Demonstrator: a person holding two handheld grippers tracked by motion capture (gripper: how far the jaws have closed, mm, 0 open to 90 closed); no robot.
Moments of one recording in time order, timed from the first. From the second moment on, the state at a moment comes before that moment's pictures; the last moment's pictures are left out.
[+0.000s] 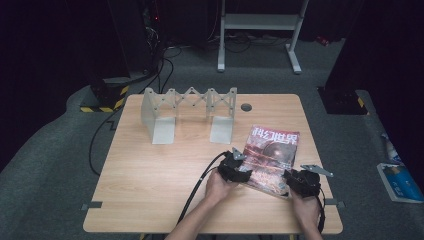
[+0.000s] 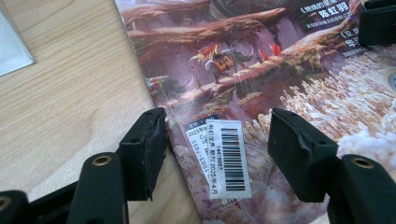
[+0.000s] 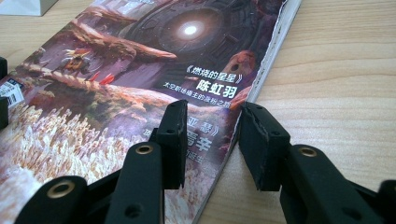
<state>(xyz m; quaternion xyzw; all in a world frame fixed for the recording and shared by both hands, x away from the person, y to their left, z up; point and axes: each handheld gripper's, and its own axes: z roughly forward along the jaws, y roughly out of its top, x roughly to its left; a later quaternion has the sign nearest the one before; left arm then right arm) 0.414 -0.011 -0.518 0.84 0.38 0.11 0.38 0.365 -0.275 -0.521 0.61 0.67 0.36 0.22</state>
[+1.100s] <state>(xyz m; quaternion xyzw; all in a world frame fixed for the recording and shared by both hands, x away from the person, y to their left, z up) 0.377 0.002 -0.516 0.84 0.37 0.10 0.38 0.334 -0.273 -0.524 0.58 0.69 0.37 0.21</state>
